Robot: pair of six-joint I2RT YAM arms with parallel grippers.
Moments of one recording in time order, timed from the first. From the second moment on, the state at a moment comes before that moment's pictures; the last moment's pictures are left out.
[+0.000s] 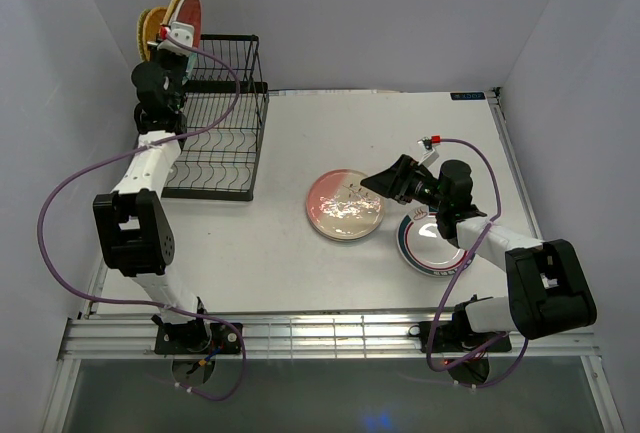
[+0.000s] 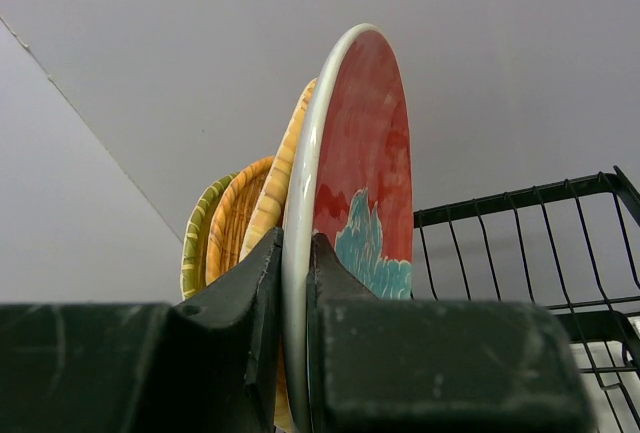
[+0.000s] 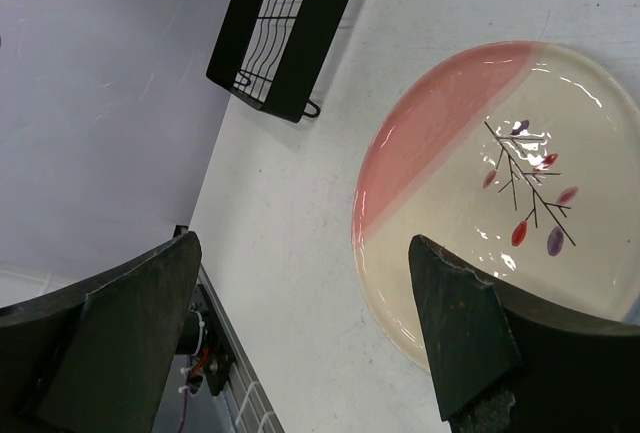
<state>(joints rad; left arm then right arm) 0.06 1.75 1.45 0.63 0.03 0.44 0.26 1.34 0.53 0.62 -0.67 0.83</state>
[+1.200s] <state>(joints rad) 0.07 1.86 1.55 0.60 0.03 0.39 0.26 1.37 0.53 0.63 -0.68 0.83</state>
